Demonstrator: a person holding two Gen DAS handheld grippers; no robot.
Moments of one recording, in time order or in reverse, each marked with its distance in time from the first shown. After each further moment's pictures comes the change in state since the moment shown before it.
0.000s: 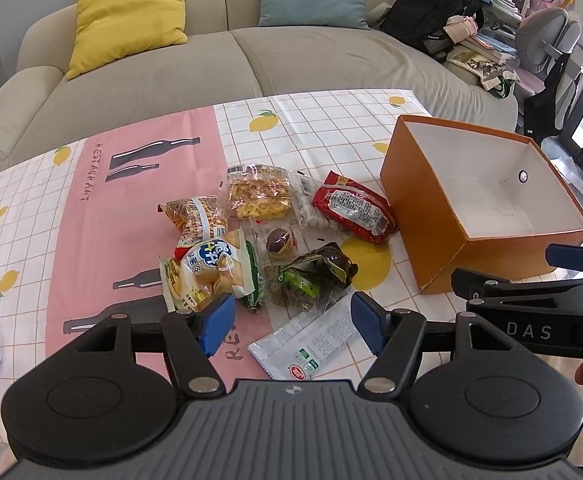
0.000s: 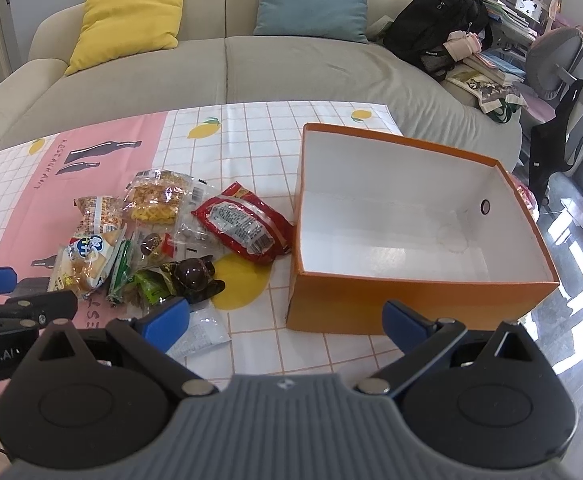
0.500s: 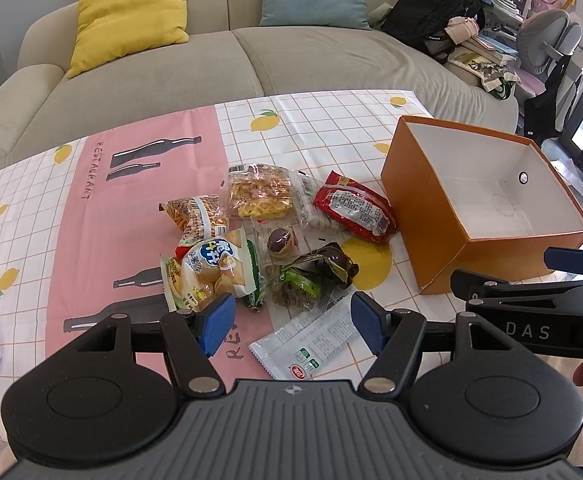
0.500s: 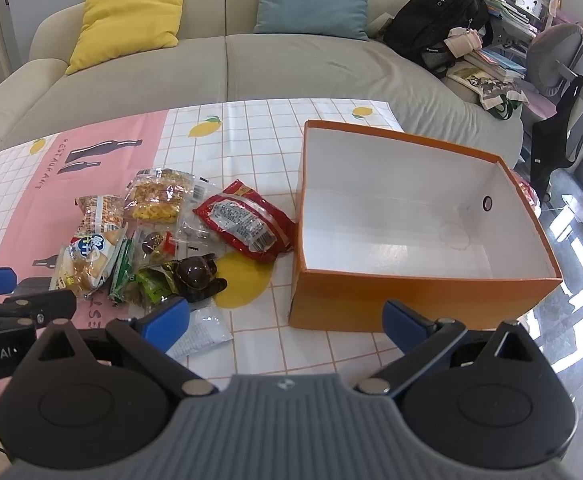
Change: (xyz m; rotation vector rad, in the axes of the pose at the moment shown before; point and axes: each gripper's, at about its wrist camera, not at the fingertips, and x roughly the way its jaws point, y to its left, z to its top) left arm -0.001 0.003 0.000 -0.018 -0.025 -0.022; right arm 0.001 0.001 0.000 0.007 0.005 0.003
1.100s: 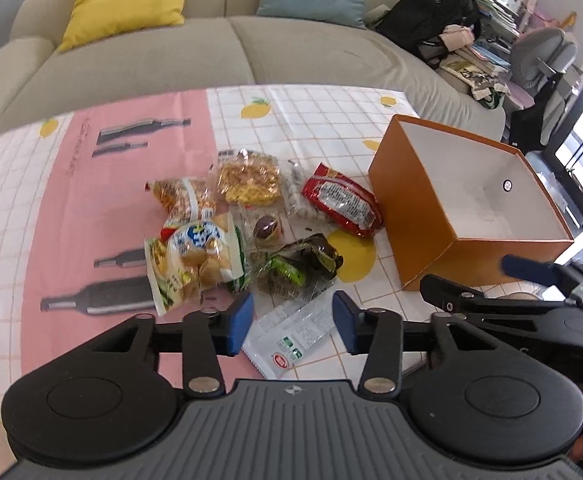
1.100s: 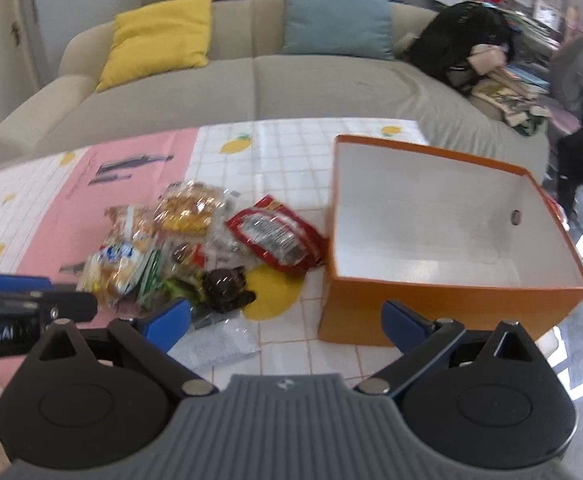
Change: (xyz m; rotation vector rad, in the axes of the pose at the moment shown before) left arm 0.000 0.017 -0.008 -0.107 0.049 -0.114; right arm 0.007 0.006 -0.013 -0.028 -0.060 0.116
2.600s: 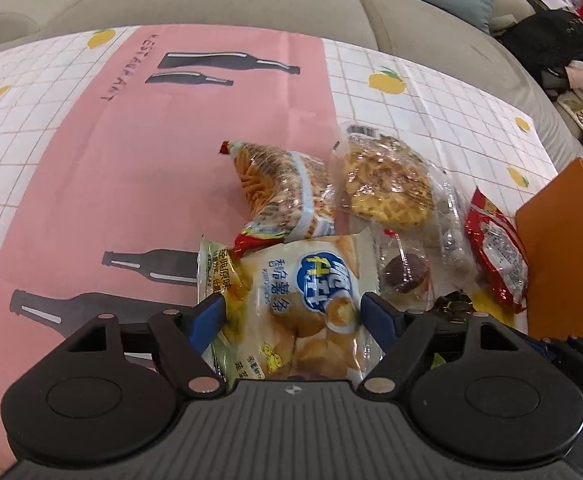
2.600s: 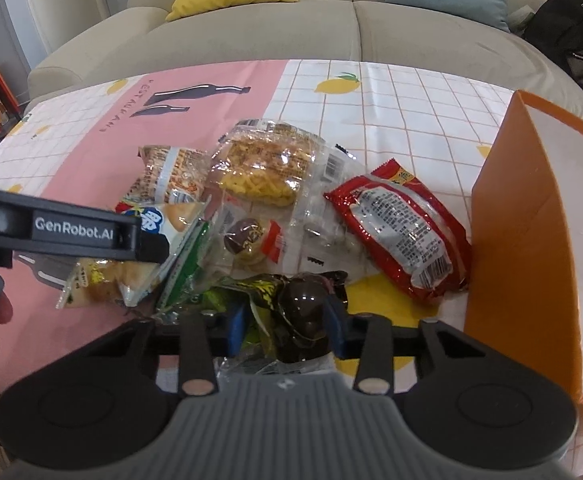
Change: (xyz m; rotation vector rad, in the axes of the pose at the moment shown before) left arm 0.129 0.094 0.033 -0.250 0.071 0.163; right arm 0.153 0.056 0.016 -0.159 0.107 0.174
